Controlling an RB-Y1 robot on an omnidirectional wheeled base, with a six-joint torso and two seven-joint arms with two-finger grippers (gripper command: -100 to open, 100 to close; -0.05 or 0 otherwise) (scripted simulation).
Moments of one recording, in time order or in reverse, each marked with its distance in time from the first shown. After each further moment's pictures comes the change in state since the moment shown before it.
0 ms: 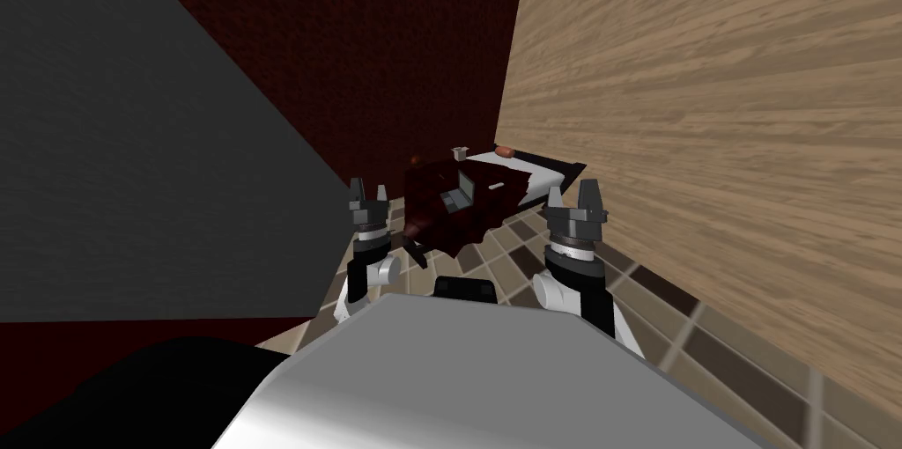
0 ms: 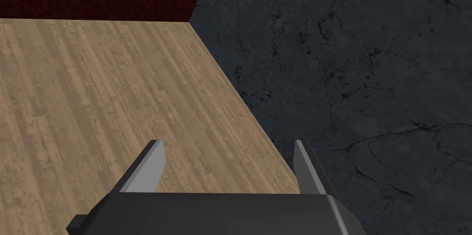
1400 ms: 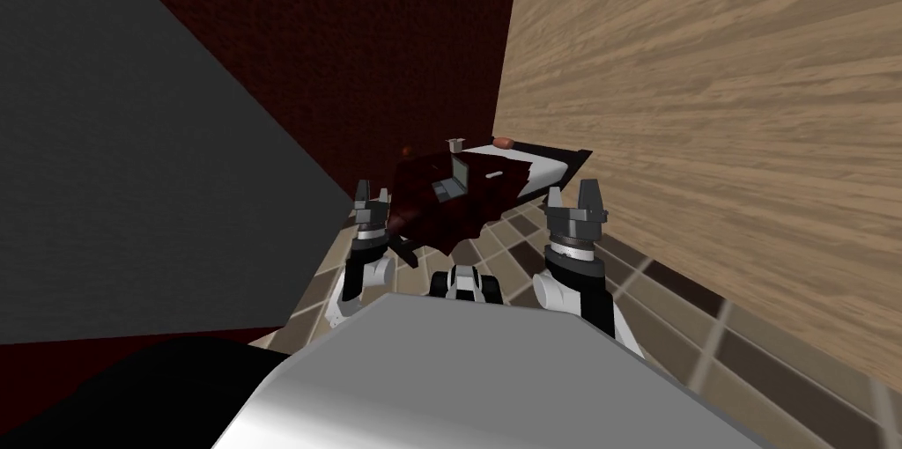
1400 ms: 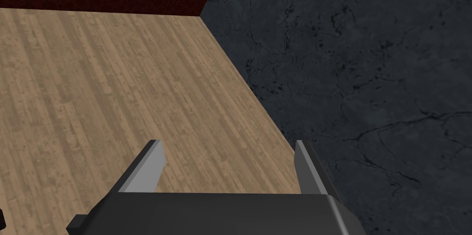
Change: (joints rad) left arm 0.004 0.066 0.047 0.025 -0.035 0.057 0.041; right arm 0.000 0.000 0.000 0.000 0.000 0.000 0.000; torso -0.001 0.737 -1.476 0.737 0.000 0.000
